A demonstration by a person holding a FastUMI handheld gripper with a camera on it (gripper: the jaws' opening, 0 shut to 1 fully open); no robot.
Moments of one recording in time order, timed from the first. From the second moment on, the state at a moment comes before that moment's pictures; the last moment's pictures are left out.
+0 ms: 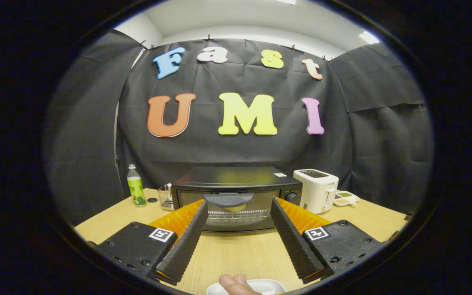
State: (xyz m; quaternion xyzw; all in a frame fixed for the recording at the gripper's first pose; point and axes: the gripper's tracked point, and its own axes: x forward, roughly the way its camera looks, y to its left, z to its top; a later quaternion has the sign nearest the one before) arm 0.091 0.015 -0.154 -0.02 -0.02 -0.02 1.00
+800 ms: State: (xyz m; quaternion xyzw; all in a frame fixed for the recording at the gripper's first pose) arm -0.010 0.006 -0.006 0.00 -0.01 0.01 1.00
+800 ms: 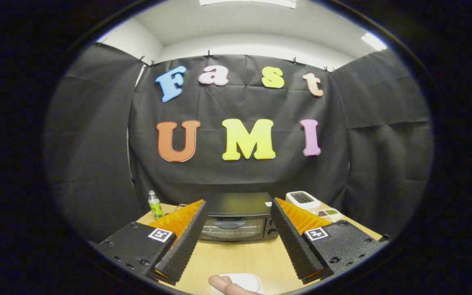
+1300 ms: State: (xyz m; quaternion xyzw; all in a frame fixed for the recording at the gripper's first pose) arm -0.051 0.005 0.026 -0.04 -0.01 0.04 1.00
